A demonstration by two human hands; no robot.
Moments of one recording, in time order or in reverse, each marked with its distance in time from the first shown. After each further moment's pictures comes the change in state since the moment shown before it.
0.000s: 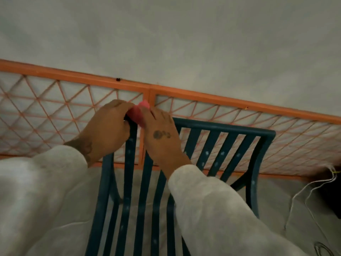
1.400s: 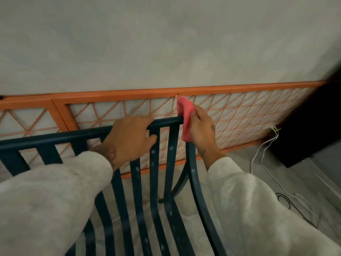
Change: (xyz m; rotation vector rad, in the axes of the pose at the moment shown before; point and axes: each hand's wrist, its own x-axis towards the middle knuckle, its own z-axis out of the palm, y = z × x) left_hand 0.070 0.198 0.144 0.010 -0.348 0.260; right_hand -0.074 0.256 -0.142 0.550 0.320 0.884
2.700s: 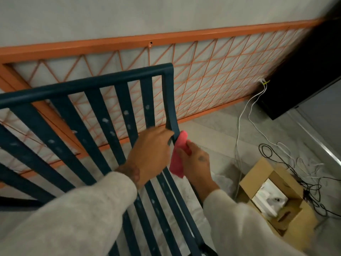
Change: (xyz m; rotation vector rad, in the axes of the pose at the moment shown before) left_hand -0.061 0.081 0.123 -0.181 -0.204 0.085; right_hand -0.134 0.142 -0.035 -0.221 -0.094 0.393
